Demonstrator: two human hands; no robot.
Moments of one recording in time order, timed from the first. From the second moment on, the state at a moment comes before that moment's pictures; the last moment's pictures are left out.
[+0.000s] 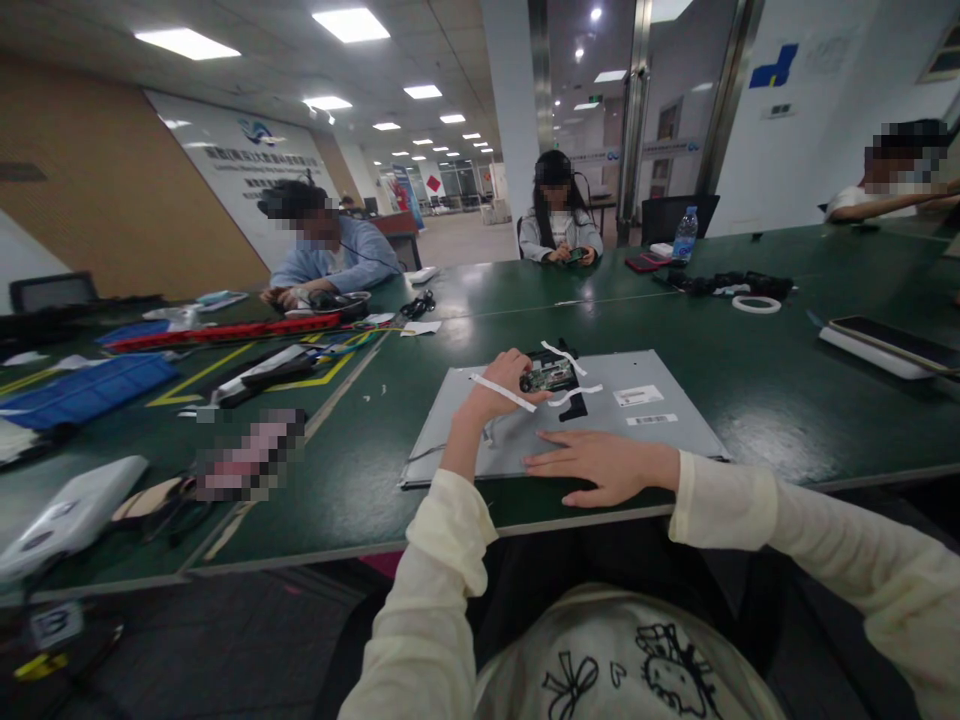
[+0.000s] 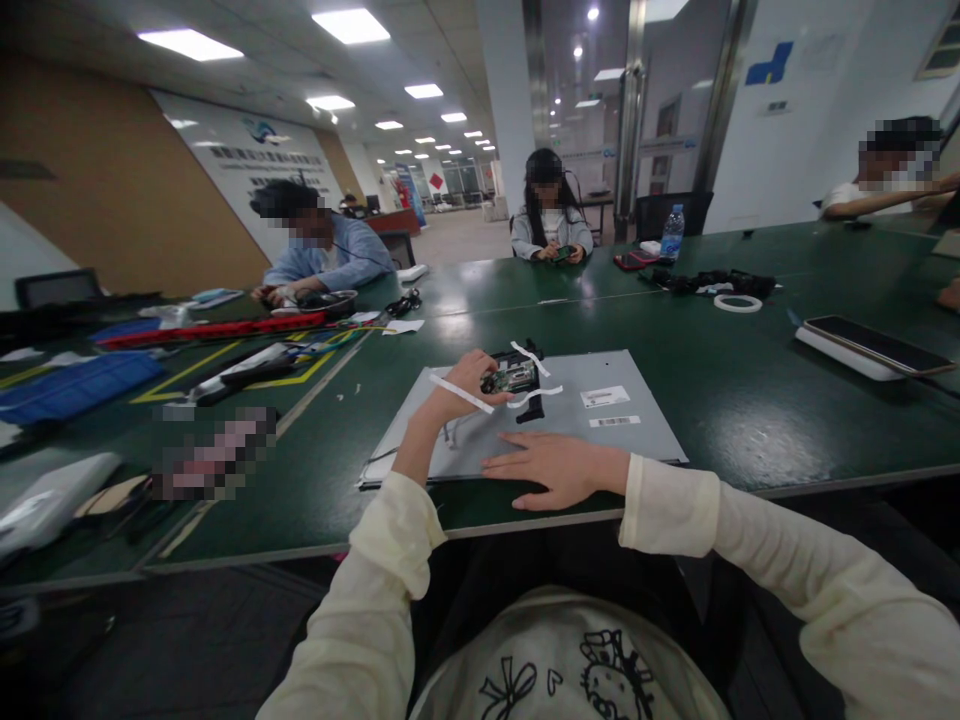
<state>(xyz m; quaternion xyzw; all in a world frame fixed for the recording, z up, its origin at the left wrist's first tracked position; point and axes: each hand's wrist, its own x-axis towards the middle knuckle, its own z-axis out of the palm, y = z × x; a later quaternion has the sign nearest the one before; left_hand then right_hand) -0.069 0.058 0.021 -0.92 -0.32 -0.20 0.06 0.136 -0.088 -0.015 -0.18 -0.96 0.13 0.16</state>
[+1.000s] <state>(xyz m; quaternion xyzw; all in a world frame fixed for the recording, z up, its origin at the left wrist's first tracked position) -0.049 0.057 -0.010 -0.94 -0.32 -0.12 0.06 0.217 -0.023 -0.036 -0.57 -0.78 0.00 0.28</state>
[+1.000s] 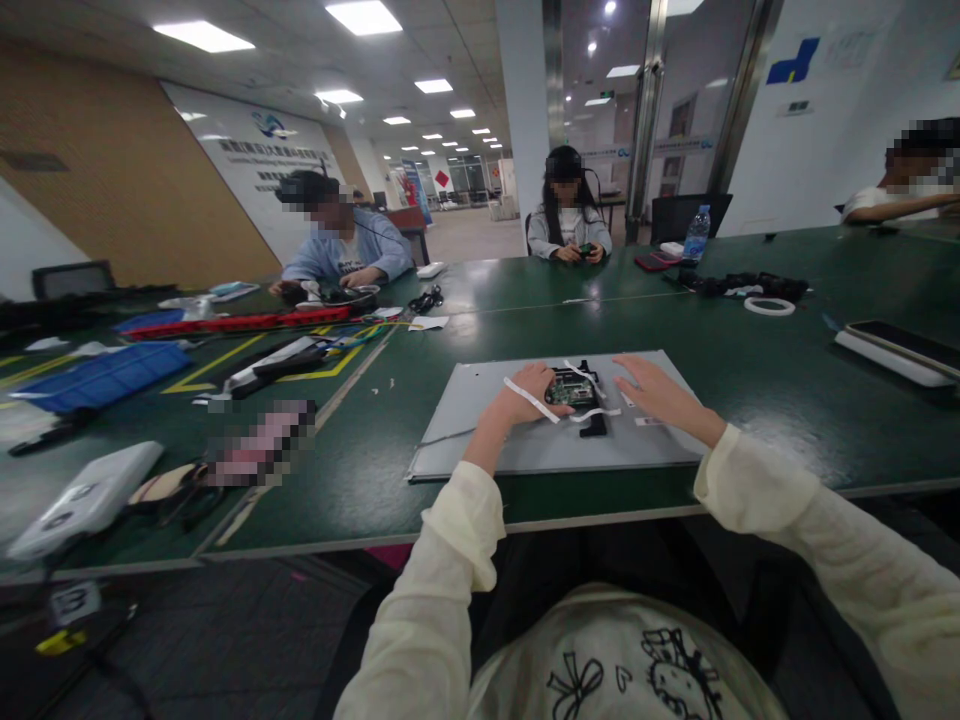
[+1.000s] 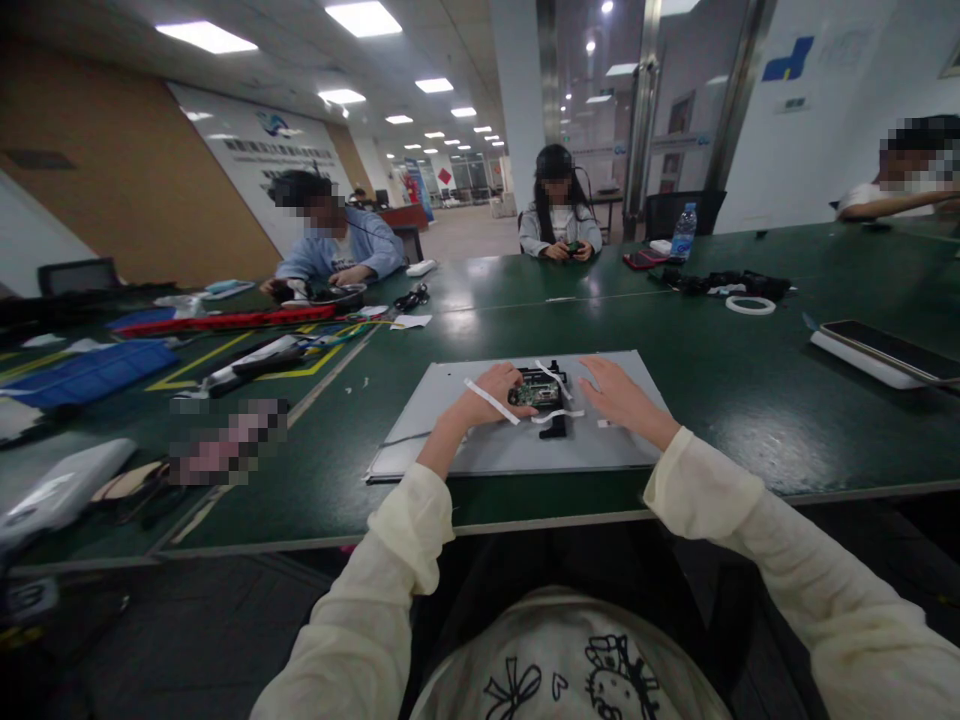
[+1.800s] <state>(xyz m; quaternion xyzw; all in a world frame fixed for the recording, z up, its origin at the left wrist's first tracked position) -0.047 0.048 -0.011 -0.94 -0.31 -0.13 0.01 0.225 -0.015 -0.072 -0.62 -0.78 -0.05 0.11</state>
